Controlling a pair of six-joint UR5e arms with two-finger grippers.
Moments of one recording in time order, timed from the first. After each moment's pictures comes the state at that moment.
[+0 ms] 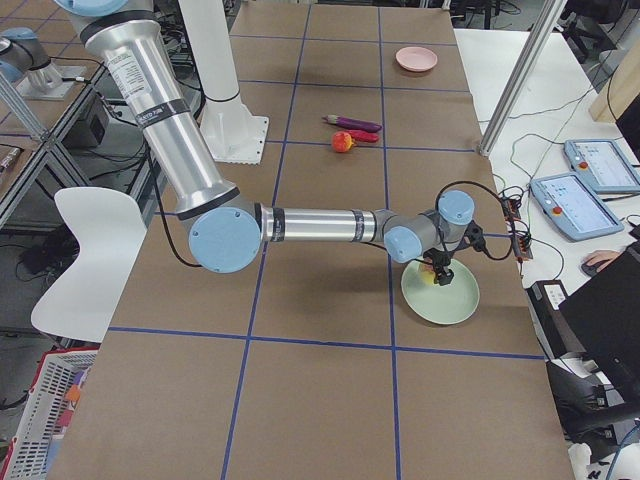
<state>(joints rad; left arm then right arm) -1.58 -1.50 -1.71 -1.76 -2.40 0.02 1.26 -1.12 1.14 -1.08 2.34 0.33</state>
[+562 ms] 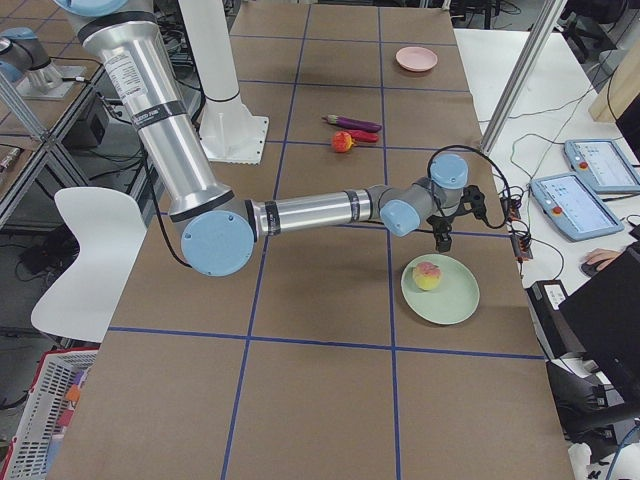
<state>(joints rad) -1.58 -1.50 -1.71 -1.78 -2.41 0.02 1.25 -1.15 1.34 -1.09 2.34 0.53</state>
